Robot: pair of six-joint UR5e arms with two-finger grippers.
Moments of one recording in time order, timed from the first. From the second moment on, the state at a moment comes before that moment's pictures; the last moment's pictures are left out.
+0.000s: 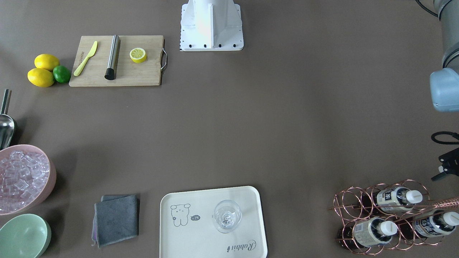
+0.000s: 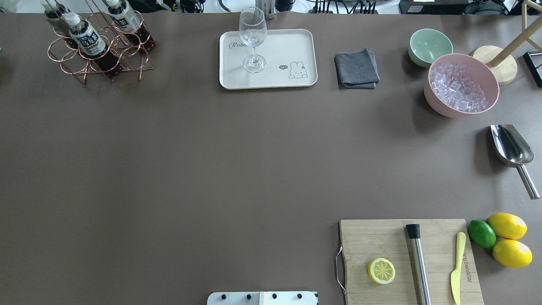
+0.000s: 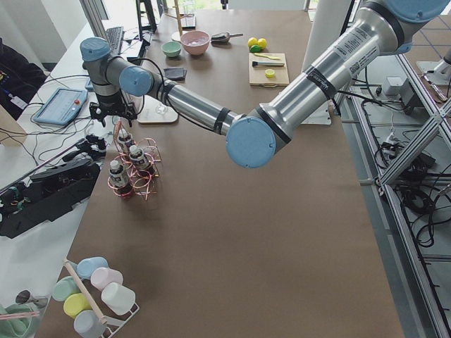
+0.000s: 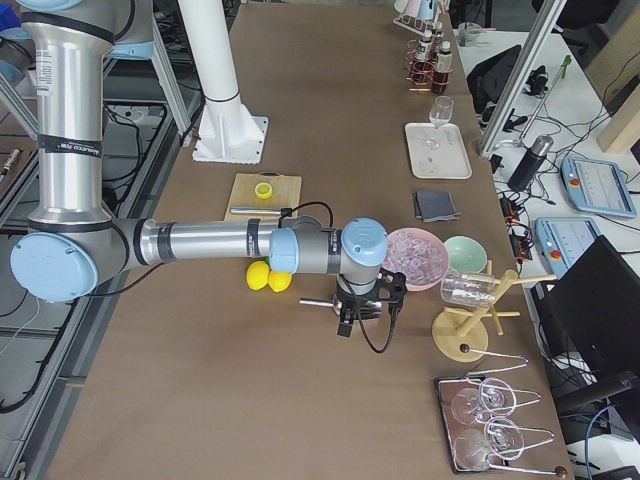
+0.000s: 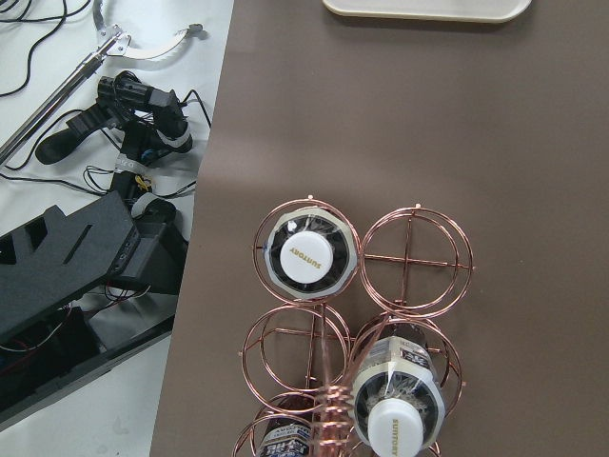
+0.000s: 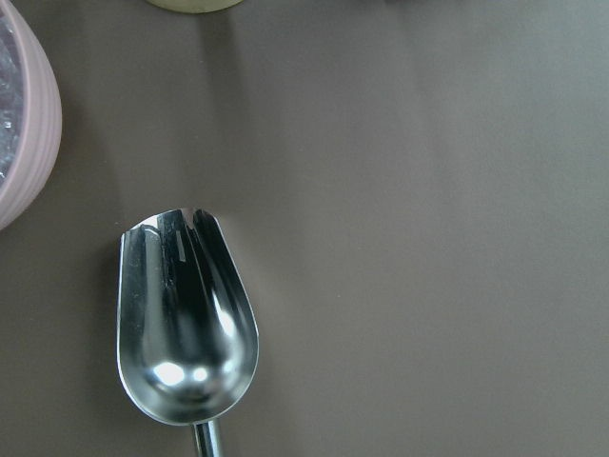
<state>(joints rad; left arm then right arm) -1.36 -2.38 -1.21 -1.58 -2.31 0.93 1.53 -1.64 1.72 -1.63 2.35 0.22</state>
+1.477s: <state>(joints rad) -1.42 -2.34 -1.30 -1.45 -2.38 0.93 1.53 -1.66 1.72 -1.63 2.35 0.23</state>
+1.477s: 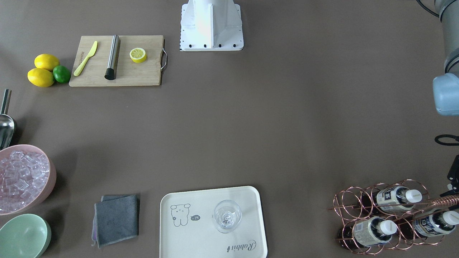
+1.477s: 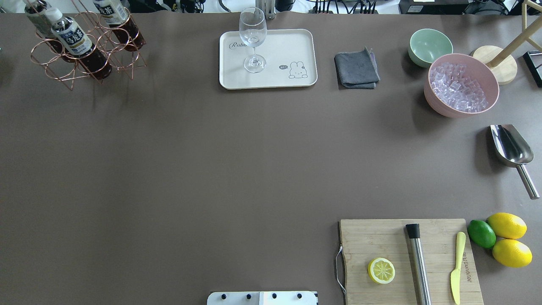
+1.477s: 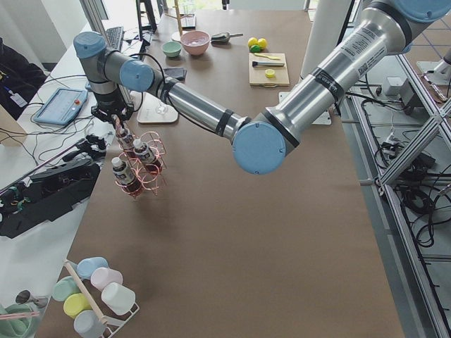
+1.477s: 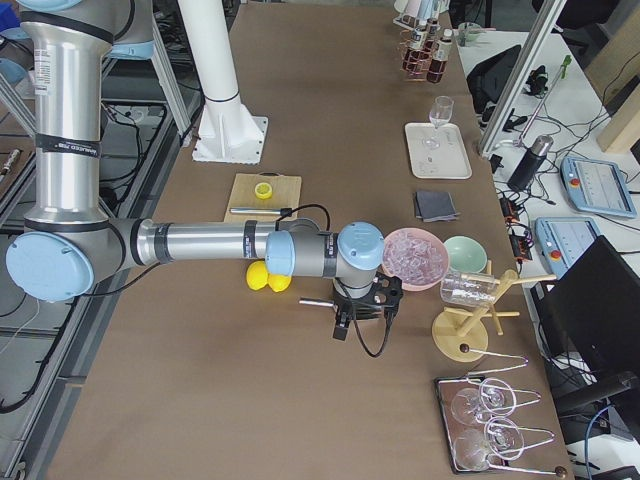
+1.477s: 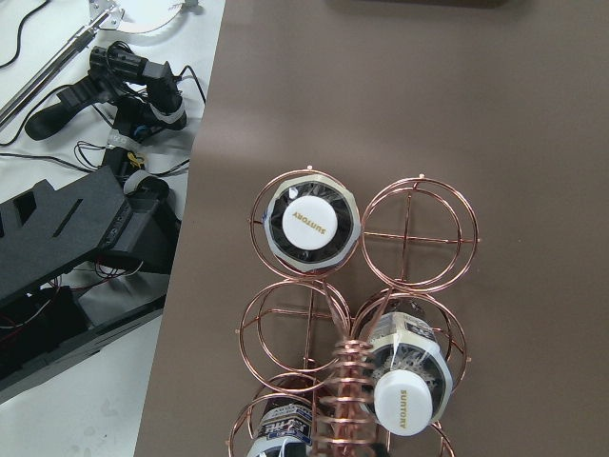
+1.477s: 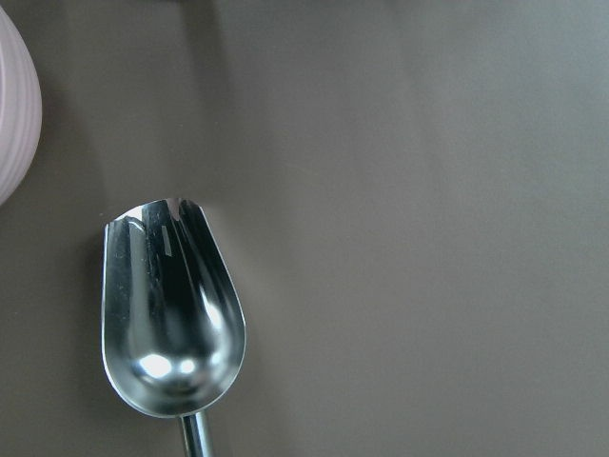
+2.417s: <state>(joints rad) -1.44 -2.13 -1.97 -1.06 -2.40 0.71 1.53 -1.65 1.72 -1.63 2.35 0.23</state>
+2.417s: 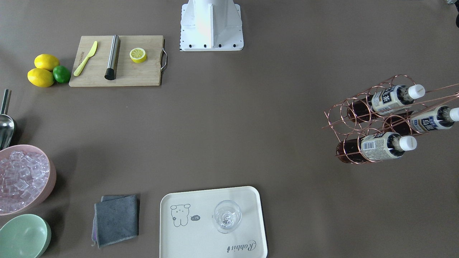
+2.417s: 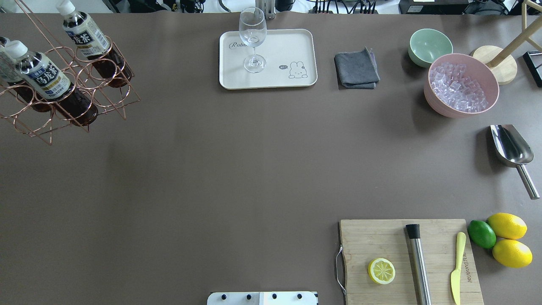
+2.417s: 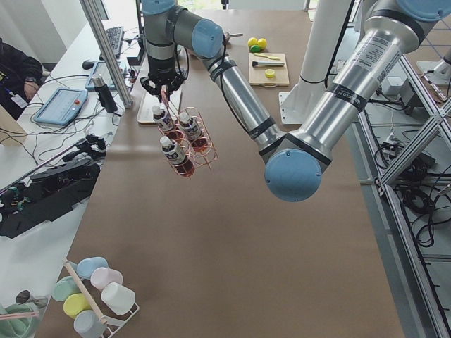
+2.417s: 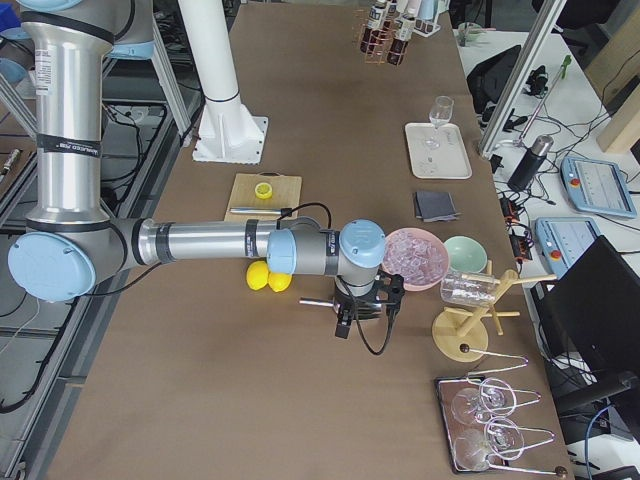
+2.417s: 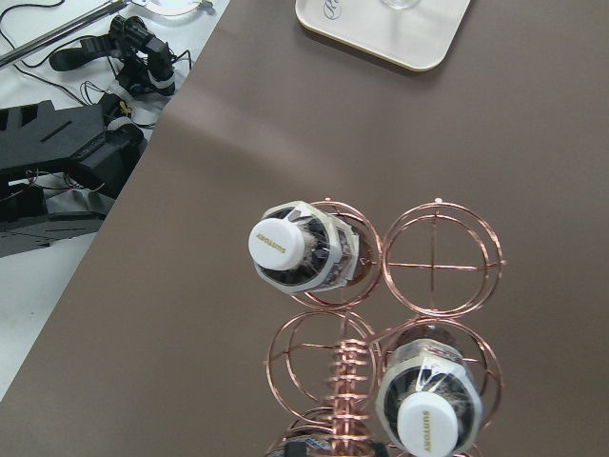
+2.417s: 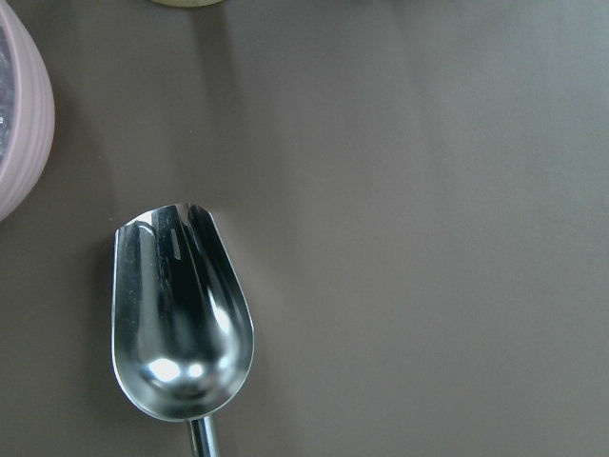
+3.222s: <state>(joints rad) -1.08 -2.27 -2.04 -1.15 -2.39 0.56 1.53 -1.64 1.70 -1.63 2.34 0.23</state>
